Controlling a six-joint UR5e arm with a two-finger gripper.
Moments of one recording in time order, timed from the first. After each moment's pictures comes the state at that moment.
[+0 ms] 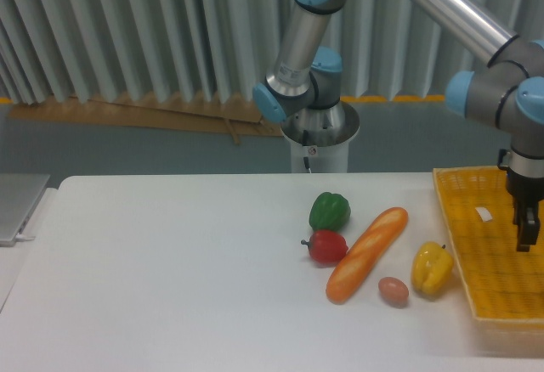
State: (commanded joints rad) arm 2.82 -1.89 -1.56 -1.08 1.60 2.47
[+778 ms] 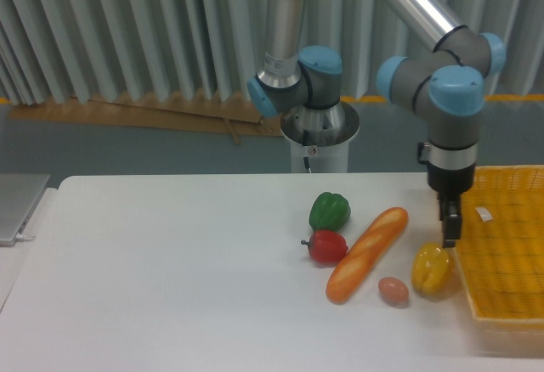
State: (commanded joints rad) arm 2.62 -1.81 -1.63 -1.12 1.60 2.09
